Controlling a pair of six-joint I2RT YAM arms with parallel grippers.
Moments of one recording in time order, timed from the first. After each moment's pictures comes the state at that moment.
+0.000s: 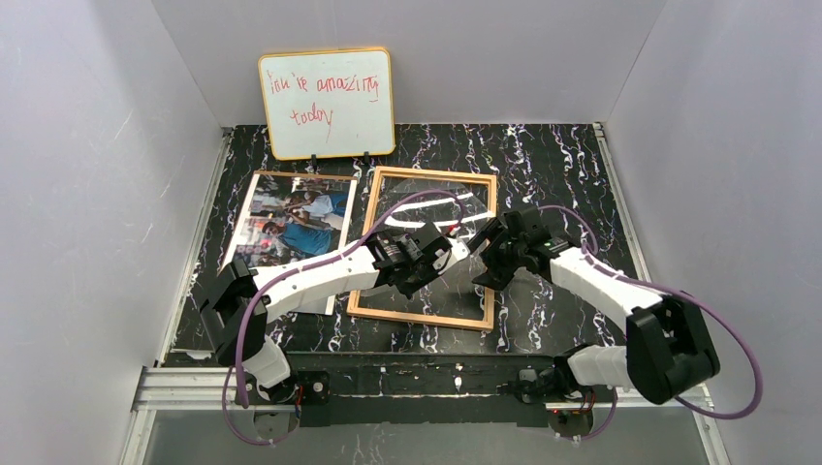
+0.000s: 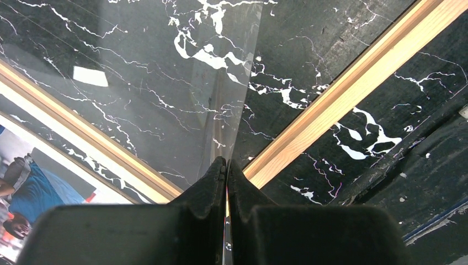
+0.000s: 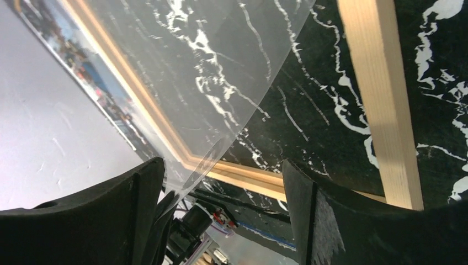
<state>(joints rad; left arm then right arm) -1.04 1.59 1.22 -0.76 -0.19 0.09 0.46 1.25 0.72 -0.37 -0.30 1.23</state>
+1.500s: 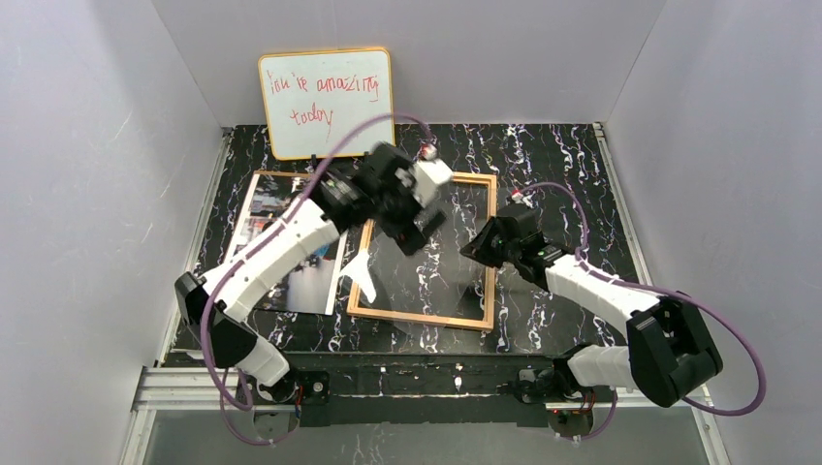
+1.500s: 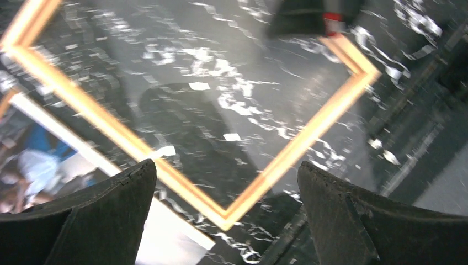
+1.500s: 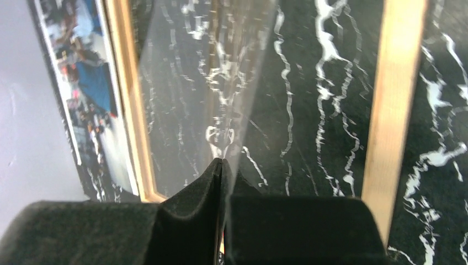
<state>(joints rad) -0.86 1.53 1.62 -0.98 0.08 0.14 0.55 1.27 0.66 -0.09 -0.07 0.97</state>
